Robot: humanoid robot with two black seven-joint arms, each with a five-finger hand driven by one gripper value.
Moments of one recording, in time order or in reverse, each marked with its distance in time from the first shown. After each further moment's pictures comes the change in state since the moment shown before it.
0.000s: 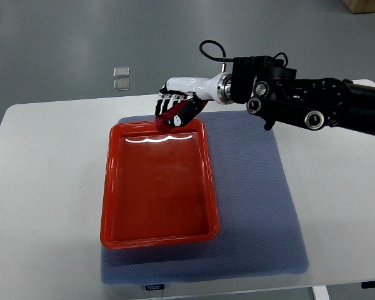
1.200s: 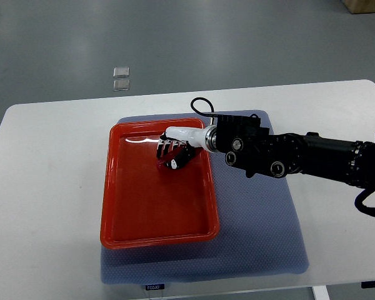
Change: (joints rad) left arm 0.006 0.000 0.001 -0.002 0.000 0.000 0.000; right arm -0.209 0.132 -0.045 -0.173 -0.020 -0.106 0.006
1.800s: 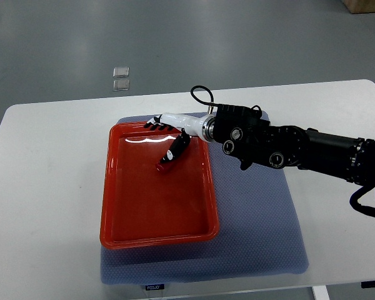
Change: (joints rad) left arm 0.000 0.000 -0.001 0.002 0.000 0.000 0.000; right arm 0.003 0.000 0.172 -0.003 0.024 -0.011 0.028
